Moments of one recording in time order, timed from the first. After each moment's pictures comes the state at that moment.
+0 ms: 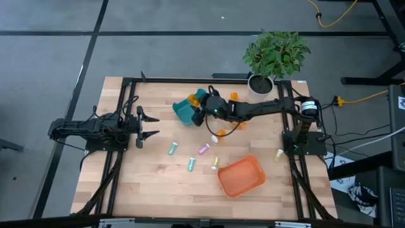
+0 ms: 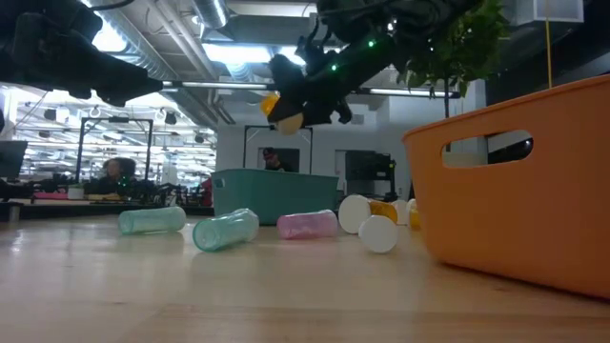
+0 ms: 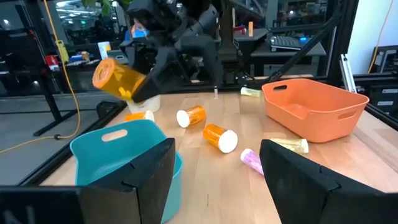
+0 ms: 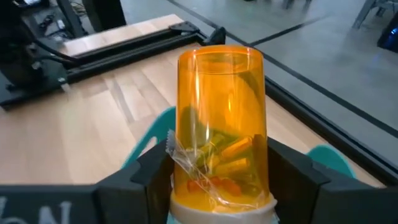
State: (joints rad) left arm -0.01 0.01 0.08 -0.12 -0.15 0.05; right arm -0.13 1.84 1.22 0.18 0.39 0.22
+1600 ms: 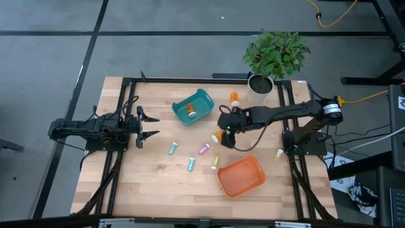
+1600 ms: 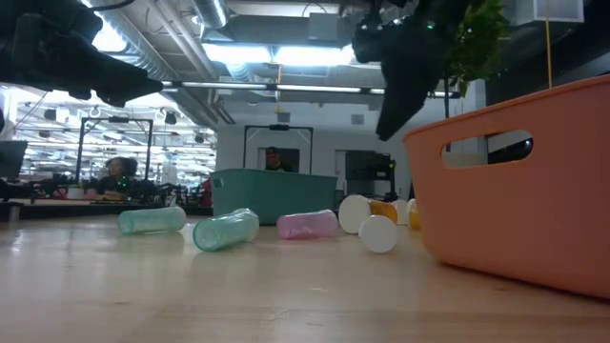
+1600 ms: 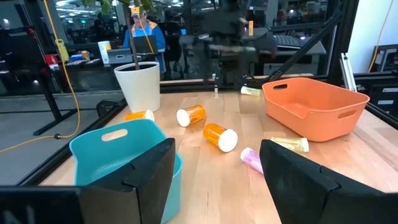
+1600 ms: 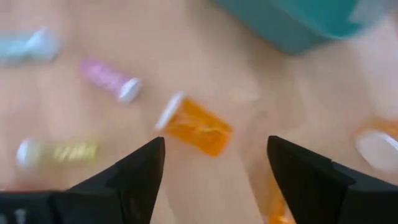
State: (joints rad) left arm -0.01 0.01 0.08 -0.13 -0.15 0.06; right arm 0.03 1.60 1.20 -0.73 0.18 0.23
